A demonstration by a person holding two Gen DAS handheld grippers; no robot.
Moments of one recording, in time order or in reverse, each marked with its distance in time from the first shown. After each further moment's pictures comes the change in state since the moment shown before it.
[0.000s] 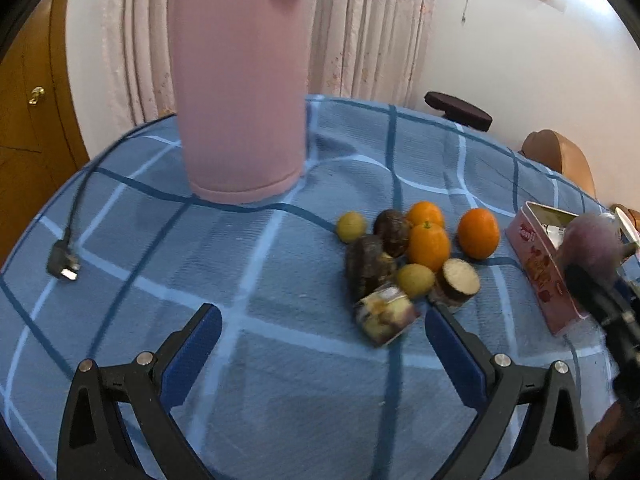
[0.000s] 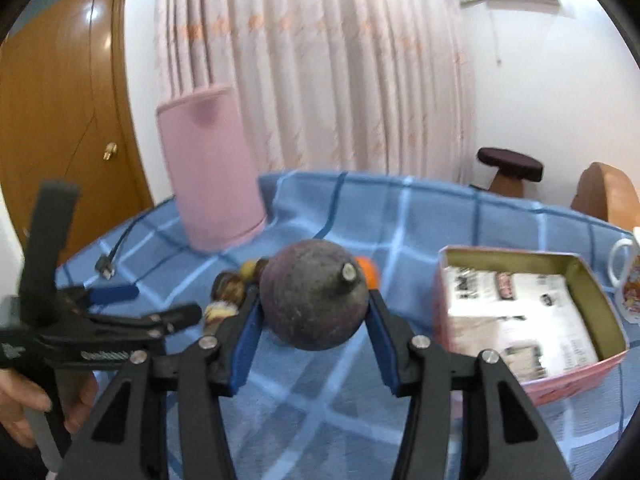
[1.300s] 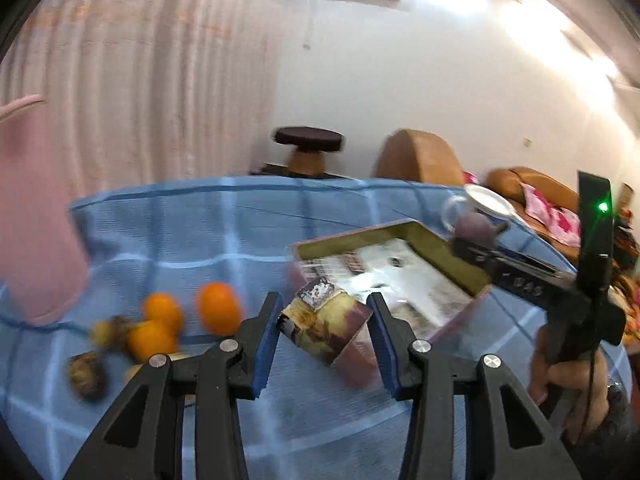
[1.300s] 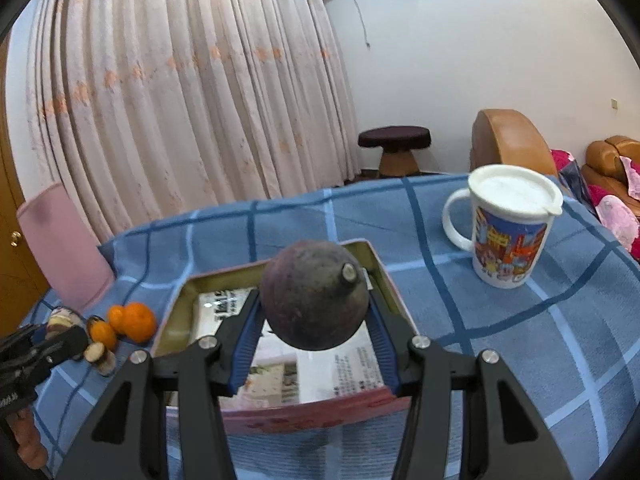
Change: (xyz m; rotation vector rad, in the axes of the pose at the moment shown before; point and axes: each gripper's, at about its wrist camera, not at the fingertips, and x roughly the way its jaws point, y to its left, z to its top) left arm -0.017 -0.161 0.016 0.309 -0.161 -0.460; right arm -0.046 -0.185 -0.009 0.267 0.004 -0.302
